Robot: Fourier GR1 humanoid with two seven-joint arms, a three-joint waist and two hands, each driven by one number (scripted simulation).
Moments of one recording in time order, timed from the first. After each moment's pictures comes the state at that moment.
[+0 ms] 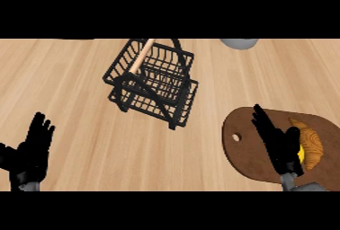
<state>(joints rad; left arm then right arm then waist) 0.08 0.32 0.01 -1.48 0.33 0.35 0.07 -0.04 -0.38 0.32 -1.47 -0.28 -0.24 0.13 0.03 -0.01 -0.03</state>
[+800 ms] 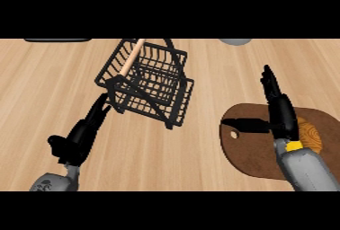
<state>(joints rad) -0.09 0.28 -0.24 -1.42 0.21 0.08 -0.09 -0.28 -0.34 0.24 -1.39 -0.08 -0.40 0.00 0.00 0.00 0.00</state>
